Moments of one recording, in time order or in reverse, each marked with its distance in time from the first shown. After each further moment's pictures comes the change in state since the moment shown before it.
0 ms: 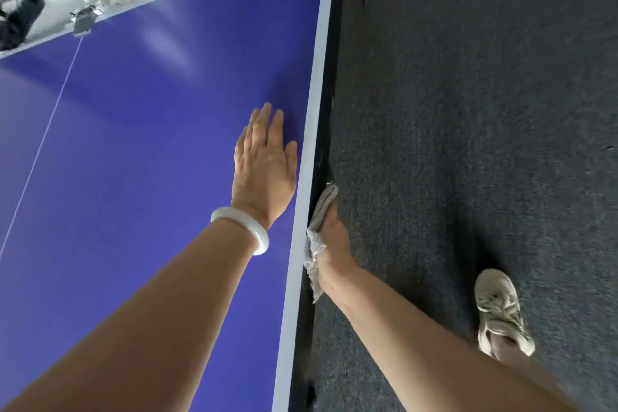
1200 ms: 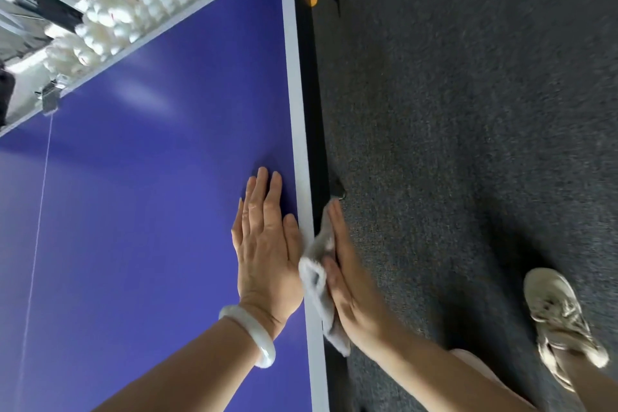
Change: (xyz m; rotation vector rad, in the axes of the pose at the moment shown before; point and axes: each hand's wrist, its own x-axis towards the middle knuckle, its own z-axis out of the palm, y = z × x) left_hand 0.027 0.002 0.019 -0.167 -0.023 0.016; right_hand 0.026 -0.047 -0.020 -0.086 -0.335 -0.728
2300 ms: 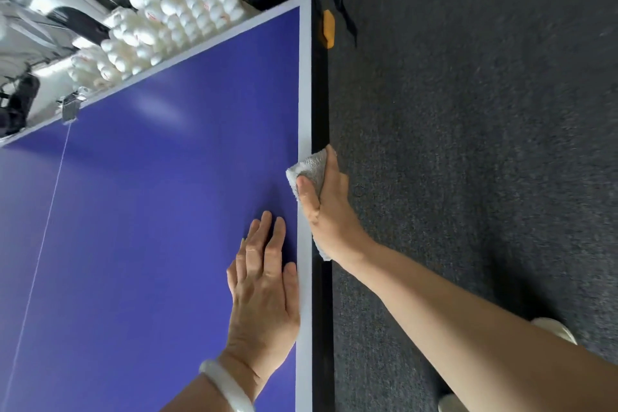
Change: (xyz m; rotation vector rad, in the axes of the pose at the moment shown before) left_hand 0.008 0.001 -0.009 0.059 -0.042 -0.006; right_hand 0.152 -0.036 -0.025 -0.177 0.147 0.202
